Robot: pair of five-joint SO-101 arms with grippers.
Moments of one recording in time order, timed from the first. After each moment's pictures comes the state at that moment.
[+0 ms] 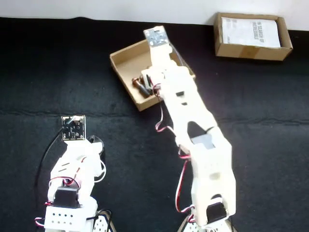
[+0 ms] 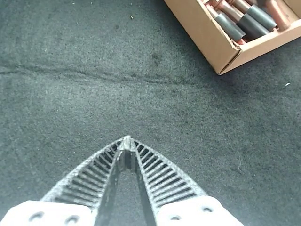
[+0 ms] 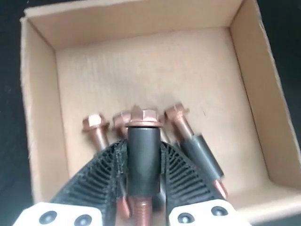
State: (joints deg) left arm -1.5 -103.2 96.1 53.0 10.3; right arm -25.5 38.8 -24.8 42.7 1.5
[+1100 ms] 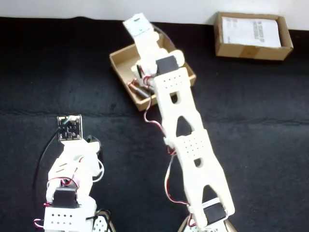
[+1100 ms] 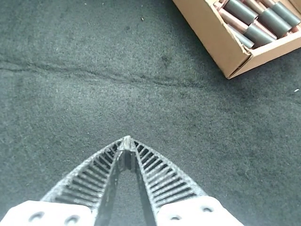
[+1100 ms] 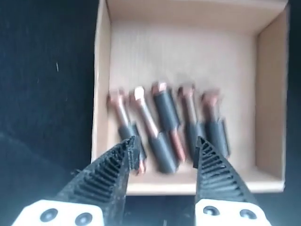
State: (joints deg) left arm -3.6 -103.2 96.1 53.0 10.3; right arm -28.8 64.0 -94.2 96.0 10.8
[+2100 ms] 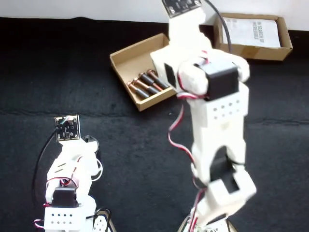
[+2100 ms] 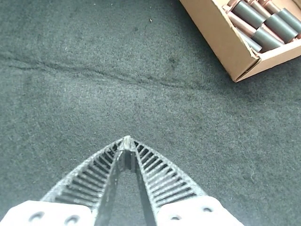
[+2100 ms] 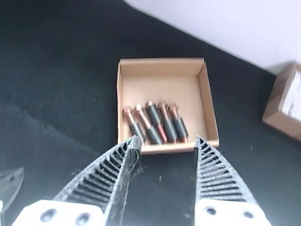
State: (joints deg) left arm -5.2 -103.2 96.1 53.0 10.3; right arm -28.0 4.5 -57.6 100.5 6.4
